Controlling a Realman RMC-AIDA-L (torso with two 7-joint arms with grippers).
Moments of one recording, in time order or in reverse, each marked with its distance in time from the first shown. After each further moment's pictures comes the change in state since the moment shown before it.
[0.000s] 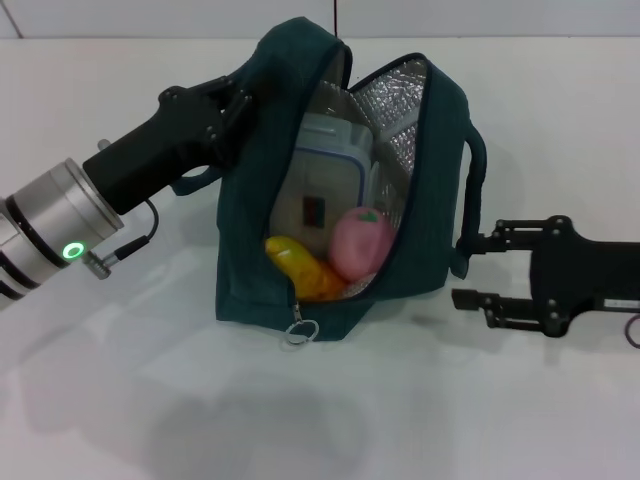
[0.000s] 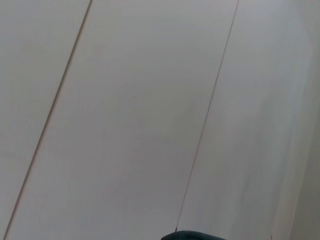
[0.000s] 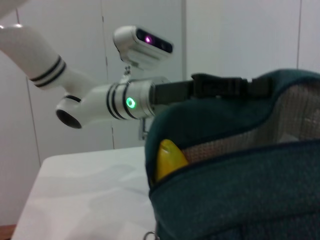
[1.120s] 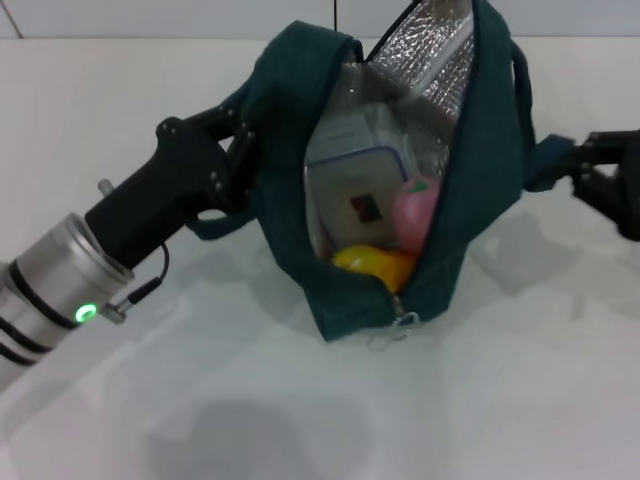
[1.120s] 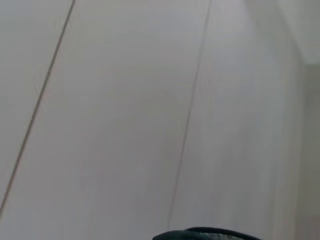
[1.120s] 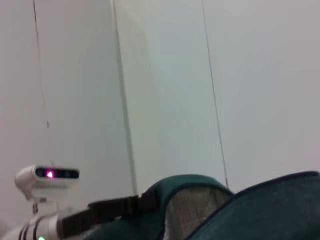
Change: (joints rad) left arm 0.117 -0.001 0.007 0.171 -0.029 0.072 0.253; right arm 0.028 -0.060 0.187 0.158 0.206 -0.140 0.027
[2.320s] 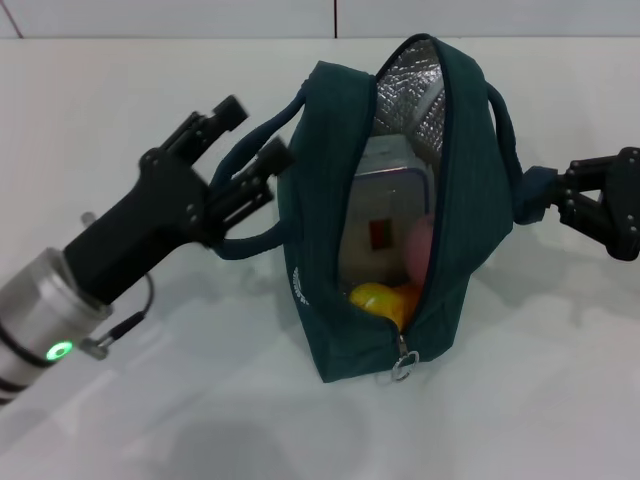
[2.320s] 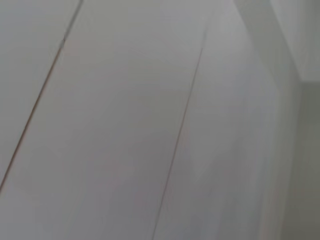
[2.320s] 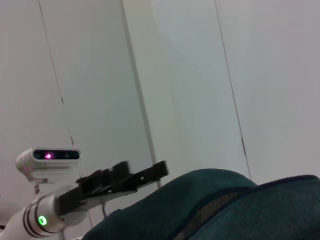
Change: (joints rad) left arm 0.063 0.005 -0.005 0.000 0.035 0.075 -0.047; right arm 0.033 -0.015 -0.001 -0.009 -0.111 0.003 0.103
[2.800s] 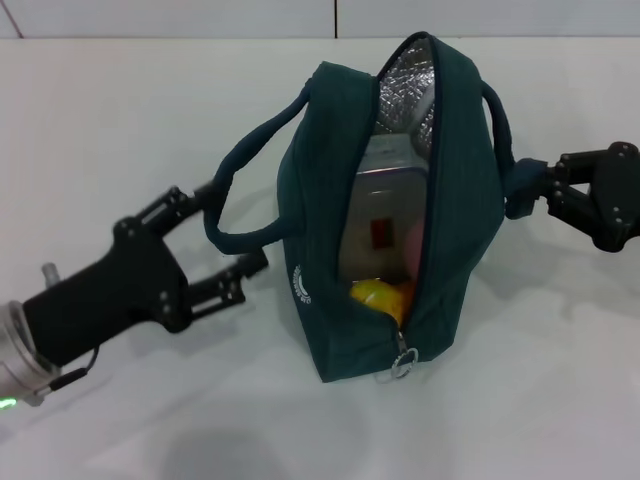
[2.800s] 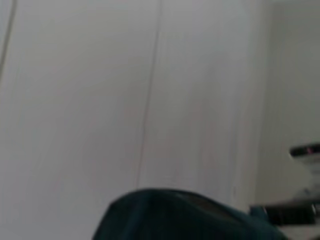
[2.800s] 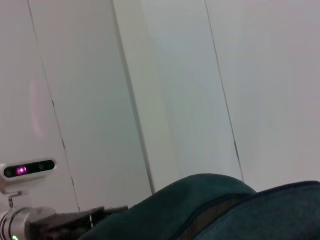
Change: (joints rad) left arm 0.025 0.002 0.007 -0.231 0.181 0.084 0.065; right arm 0.006 0.019 0.002 0.001 0.005 0.035 0.000
